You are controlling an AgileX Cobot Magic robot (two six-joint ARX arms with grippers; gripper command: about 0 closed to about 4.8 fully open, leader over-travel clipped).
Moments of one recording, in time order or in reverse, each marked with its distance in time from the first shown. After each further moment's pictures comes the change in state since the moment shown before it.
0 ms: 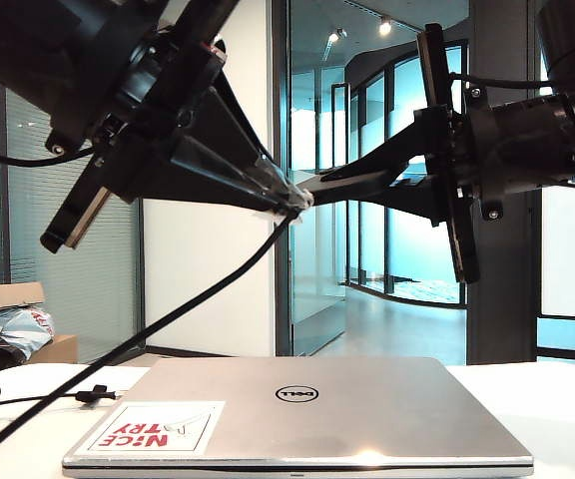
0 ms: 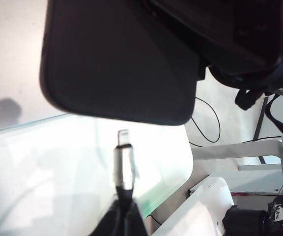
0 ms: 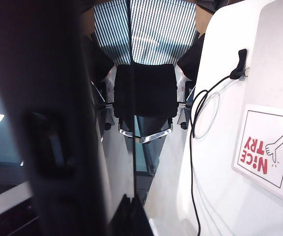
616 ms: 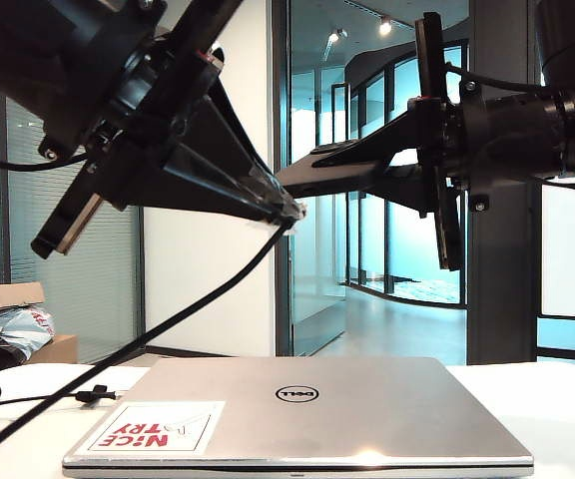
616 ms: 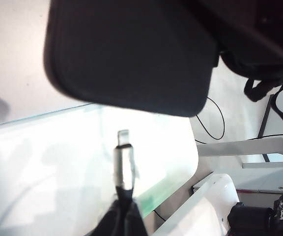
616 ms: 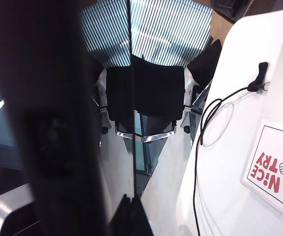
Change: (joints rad) left arm 0.000 0.000 0.000 -0.027 0.000 0.000; right arm 0.009 0.031 0.010 0.093 -0.019 -0.039
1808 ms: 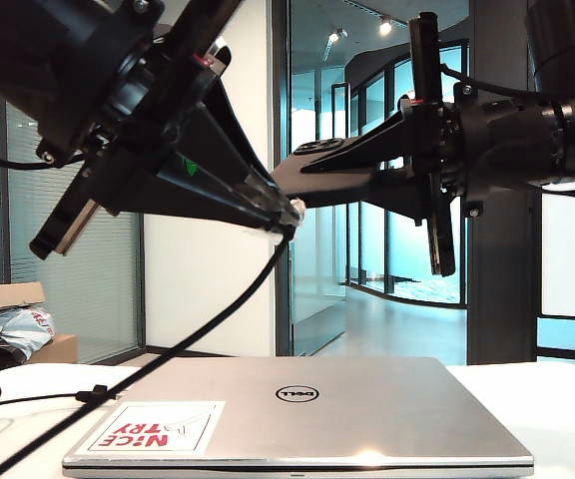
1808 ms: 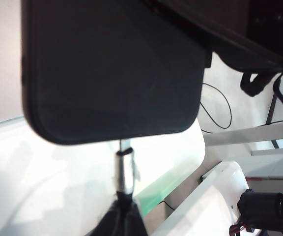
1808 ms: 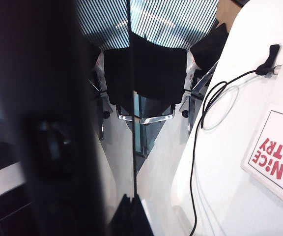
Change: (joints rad) left arm -0.001 0.000 0.000 -0.019 0.010 0.065; right arm 0.024 0.007 -0.001 -0.018 -0.062 -0.074
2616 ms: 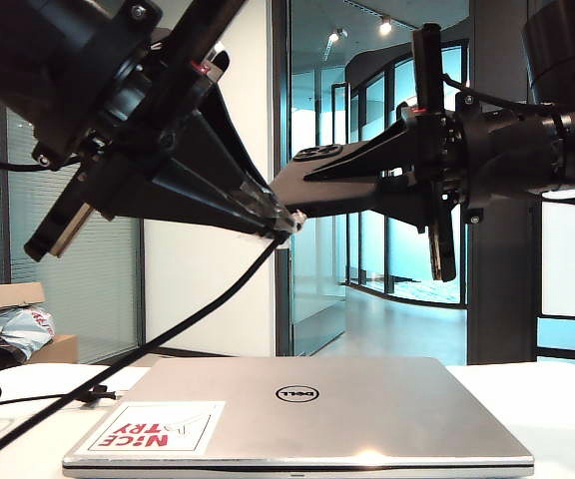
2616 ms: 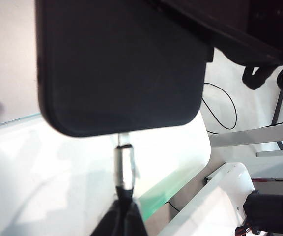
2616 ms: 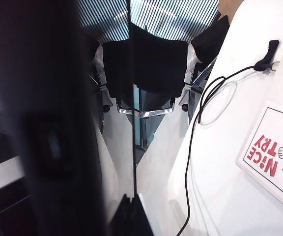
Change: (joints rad) left arm 0.000 0.000 0.000 -0.014 -0.006 0.006; right arm -0.025 0.033 0.022 -0.014 -0.047 -0.030
